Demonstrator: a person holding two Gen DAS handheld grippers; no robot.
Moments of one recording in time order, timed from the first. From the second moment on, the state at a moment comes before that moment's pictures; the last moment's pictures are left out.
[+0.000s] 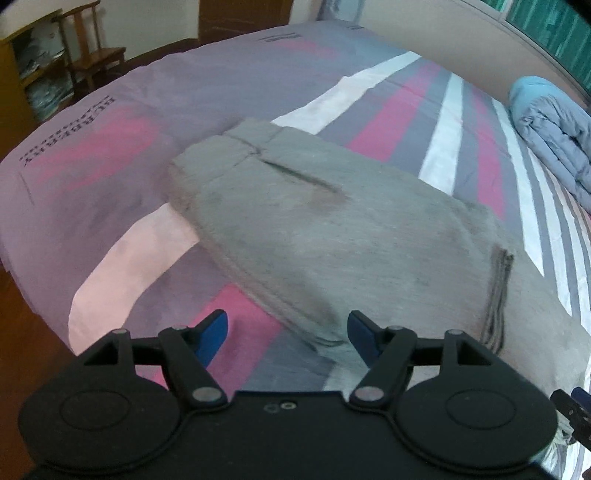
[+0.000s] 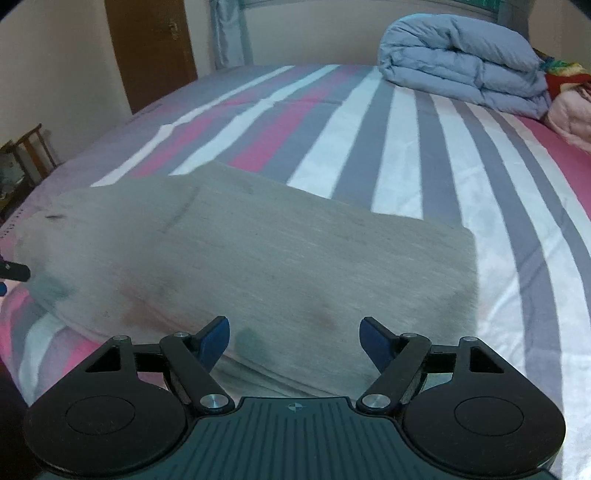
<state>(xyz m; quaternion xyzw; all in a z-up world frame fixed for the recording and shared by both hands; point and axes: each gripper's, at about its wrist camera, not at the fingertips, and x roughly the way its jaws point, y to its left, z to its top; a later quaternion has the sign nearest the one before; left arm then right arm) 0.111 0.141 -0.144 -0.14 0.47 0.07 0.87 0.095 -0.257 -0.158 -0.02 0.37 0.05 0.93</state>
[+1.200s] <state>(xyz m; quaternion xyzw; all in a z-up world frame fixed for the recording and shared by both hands) 0.166 0.253 -0.244 -0.57 0.36 0.00 0.74 0.144 -0.209 -0.192 -0.04 0.39 0.07 0.92</state>
